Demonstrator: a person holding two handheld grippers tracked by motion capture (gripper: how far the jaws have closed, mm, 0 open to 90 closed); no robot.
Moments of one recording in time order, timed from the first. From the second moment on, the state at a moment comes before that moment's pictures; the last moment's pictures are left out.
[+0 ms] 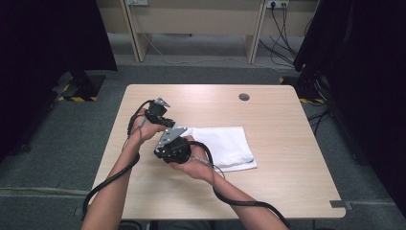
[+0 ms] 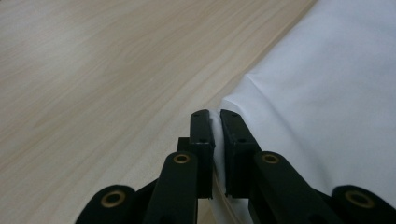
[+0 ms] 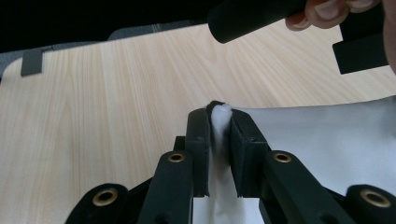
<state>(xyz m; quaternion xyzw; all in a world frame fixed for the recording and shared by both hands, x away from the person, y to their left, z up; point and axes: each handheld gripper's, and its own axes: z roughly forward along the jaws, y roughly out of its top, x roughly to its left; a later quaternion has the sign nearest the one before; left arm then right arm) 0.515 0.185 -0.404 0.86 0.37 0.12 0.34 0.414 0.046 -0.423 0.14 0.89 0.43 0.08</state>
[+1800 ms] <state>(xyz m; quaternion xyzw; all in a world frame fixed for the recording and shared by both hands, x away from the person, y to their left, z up) 0.520 0.190 -0.339 0.85 0.38 0.15 0.33 0.417 0.025 -0.366 0.14 0.86 0.49 0.09</state>
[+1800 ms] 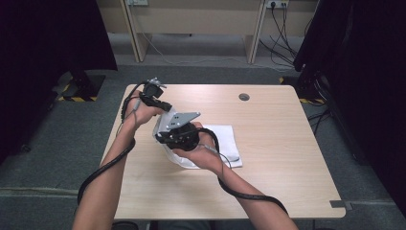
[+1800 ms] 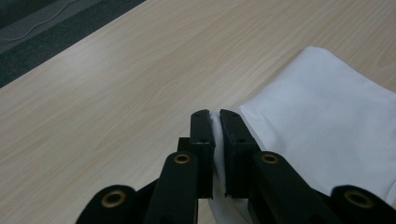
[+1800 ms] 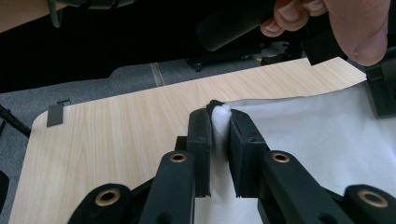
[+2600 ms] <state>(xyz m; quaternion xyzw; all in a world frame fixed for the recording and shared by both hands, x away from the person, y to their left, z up) 0.515 0.205 -0.327 0.84 0.39 0.16 0.33 0.416 0.038 -0.357 0.13 0.85 0.51 0.09</state>
